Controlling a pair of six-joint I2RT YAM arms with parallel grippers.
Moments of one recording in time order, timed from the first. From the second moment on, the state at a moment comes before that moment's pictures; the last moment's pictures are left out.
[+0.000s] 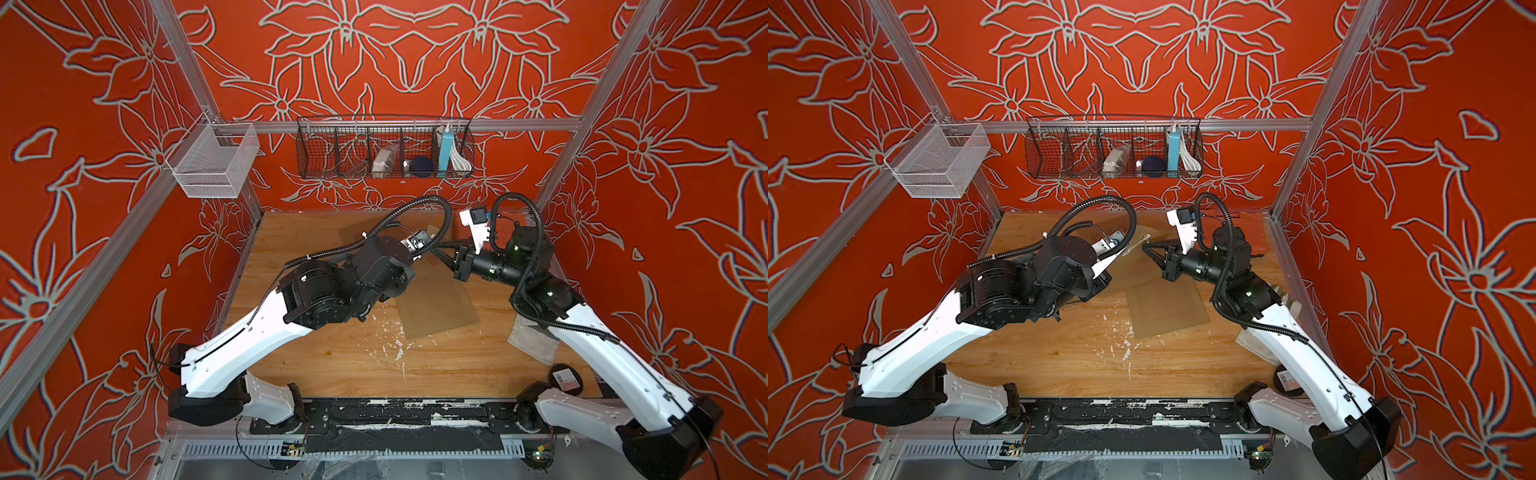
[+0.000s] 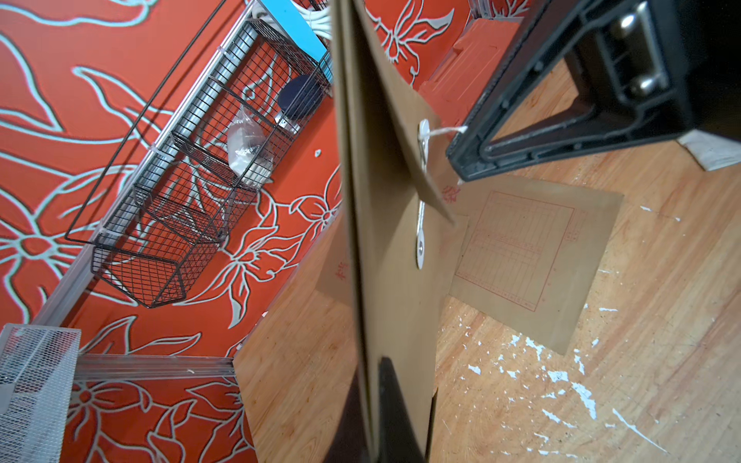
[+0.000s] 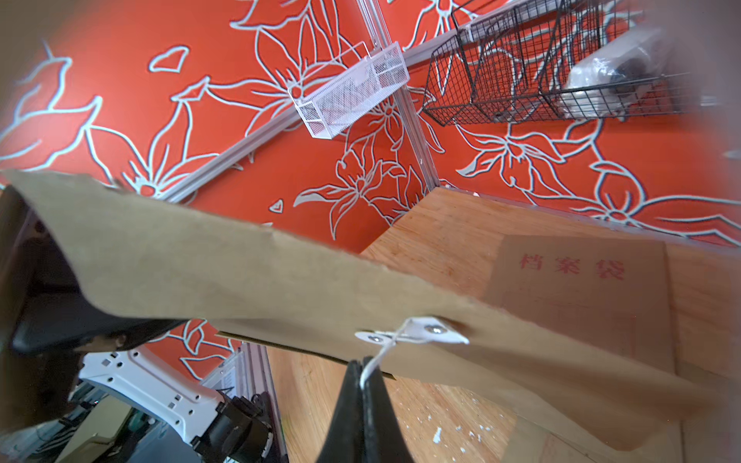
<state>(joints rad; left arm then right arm) -1.08 1.37 1.83 -1.12 -0.63 0.21 0.55 1.07 1.09 -0.14 -0.58 0.37</state>
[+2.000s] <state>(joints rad) -0.83 1.06 1.21 -0.54 0.14 -0.30 0.56 0.94 1.27 -0.76 -0.14 0.10</state>
